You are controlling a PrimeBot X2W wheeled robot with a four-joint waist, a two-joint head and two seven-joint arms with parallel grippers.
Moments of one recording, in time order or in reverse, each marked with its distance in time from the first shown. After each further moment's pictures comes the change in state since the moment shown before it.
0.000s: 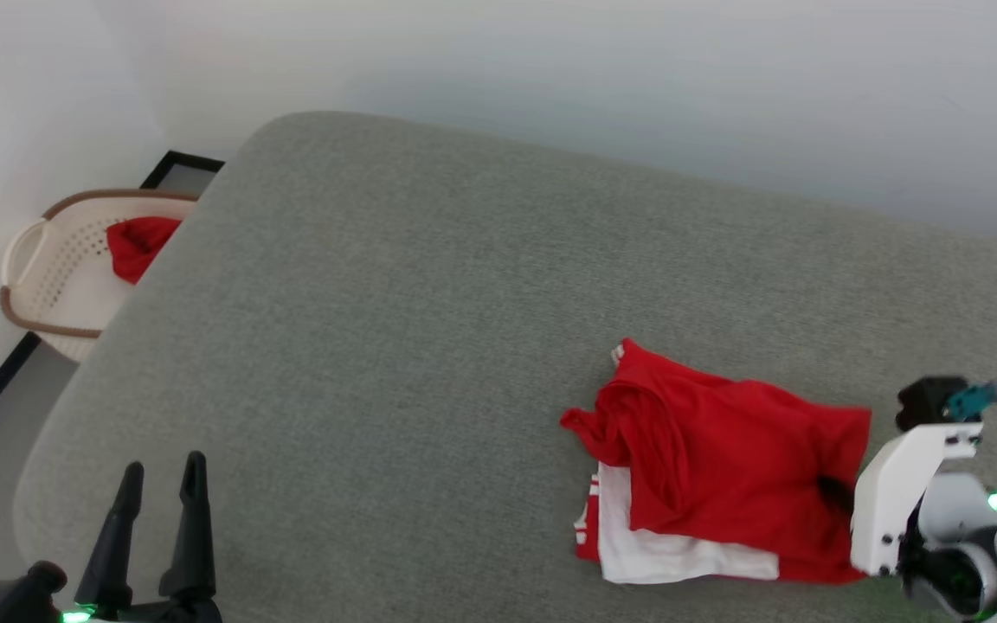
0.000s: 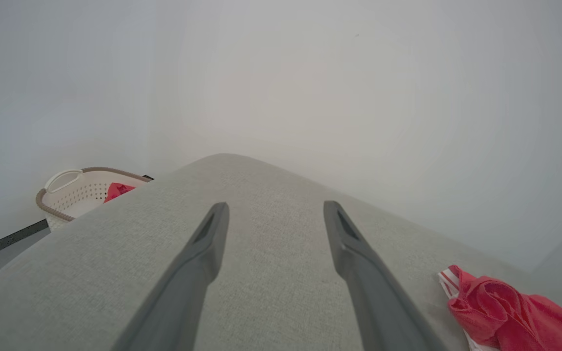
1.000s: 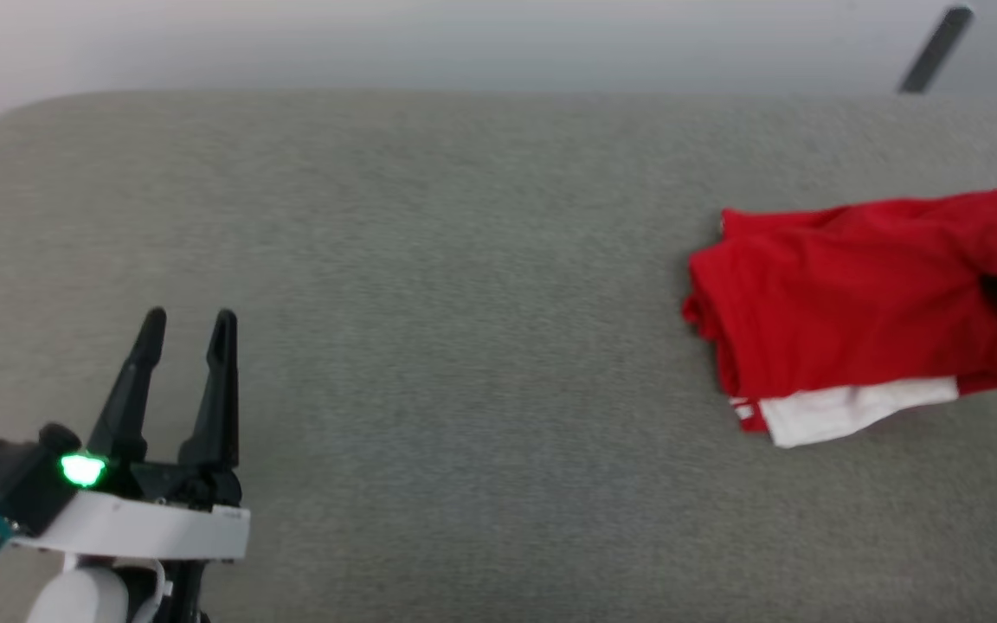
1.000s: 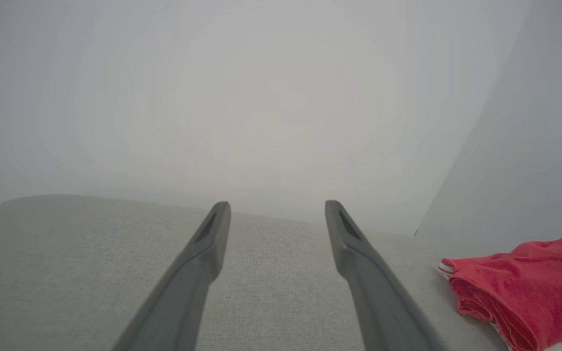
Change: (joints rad) left arm -0.240 0.077 -0.110 -0.025 0.017 0.000 0.000; right arm -0.251 -0.282 0.035 -0.137 0.017 0.000 0.034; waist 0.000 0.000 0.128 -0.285
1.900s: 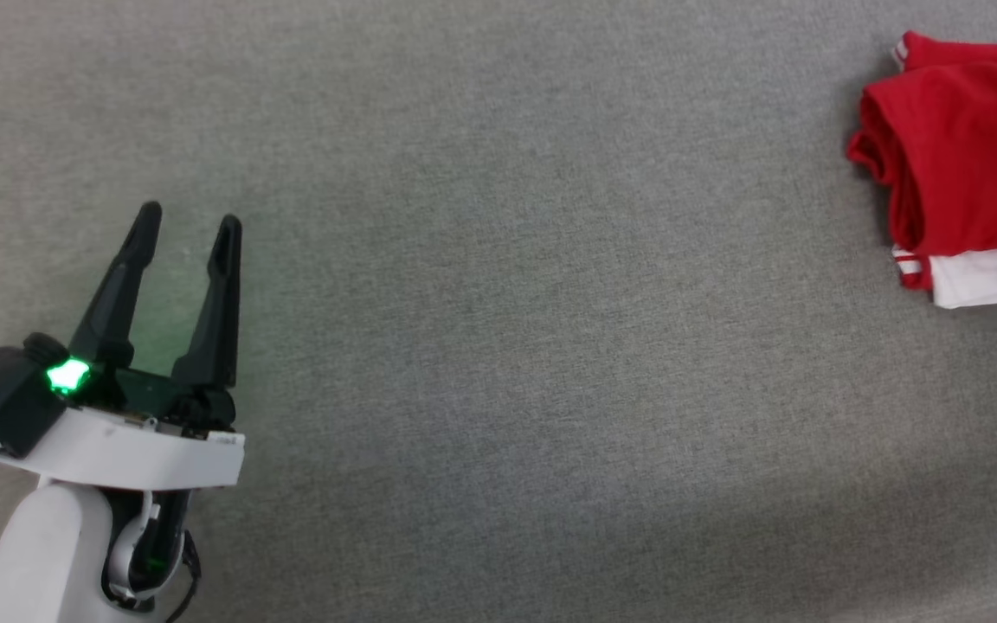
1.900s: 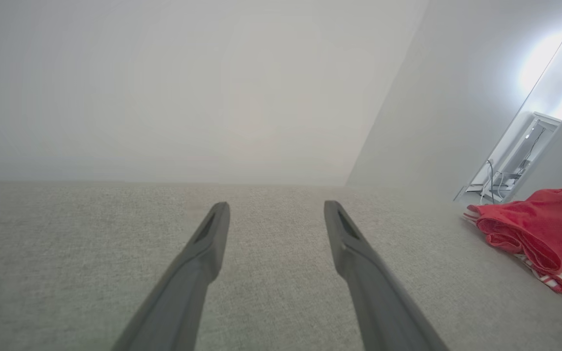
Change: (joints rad) left arm -0.173 0.096 -0.073 -0.008 0.015 0.000 0.000; right arm -0.234 -0.244 0.113 0.253 -0.078 0.000 -0.282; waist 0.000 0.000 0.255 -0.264
